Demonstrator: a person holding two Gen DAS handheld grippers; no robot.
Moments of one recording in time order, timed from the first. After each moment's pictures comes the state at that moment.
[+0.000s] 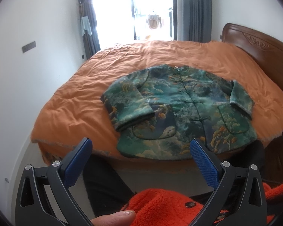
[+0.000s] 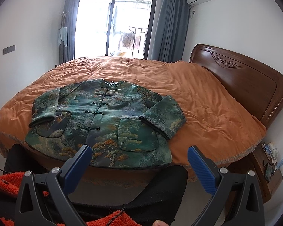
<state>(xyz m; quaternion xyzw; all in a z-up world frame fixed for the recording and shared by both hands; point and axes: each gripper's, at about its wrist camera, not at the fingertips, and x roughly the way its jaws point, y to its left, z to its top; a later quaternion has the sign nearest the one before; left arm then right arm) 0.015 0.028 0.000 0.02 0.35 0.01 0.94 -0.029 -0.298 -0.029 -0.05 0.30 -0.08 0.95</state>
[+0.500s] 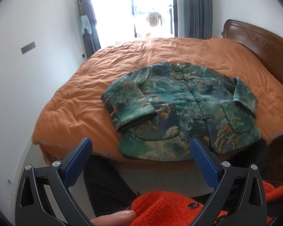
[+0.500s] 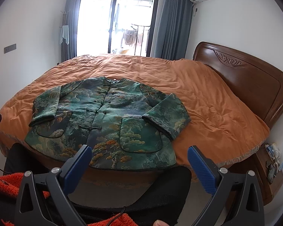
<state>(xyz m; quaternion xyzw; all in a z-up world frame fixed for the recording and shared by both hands) 0.030 0.025 -0.005 0.03 0.36 0.02 0.93 -0.013 -0.298 -0.034 -0.05 0.31 -0.07 0.95</state>
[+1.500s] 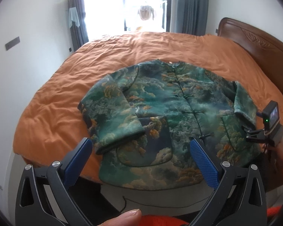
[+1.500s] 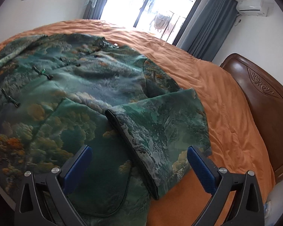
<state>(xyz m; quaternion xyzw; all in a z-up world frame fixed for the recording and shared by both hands) 0.130 0.012 -0.023 0.01 0.39 -0.02 0.92 0.219 -0.399 -0.179 -0.21 0.37 0.00 0.90</state>
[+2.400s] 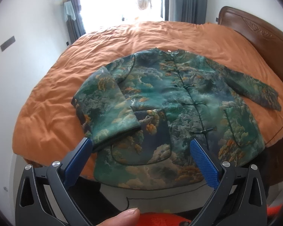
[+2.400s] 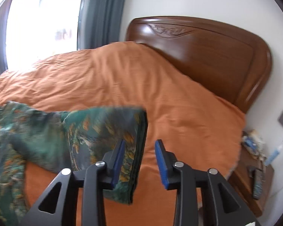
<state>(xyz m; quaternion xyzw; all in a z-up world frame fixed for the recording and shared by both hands) 0.158 -0.004 -0.037 0.03 0.43 -0.02 0.90 0.200 -0.689 -0.077 0.01 0.32 -0.31 0.89</state>
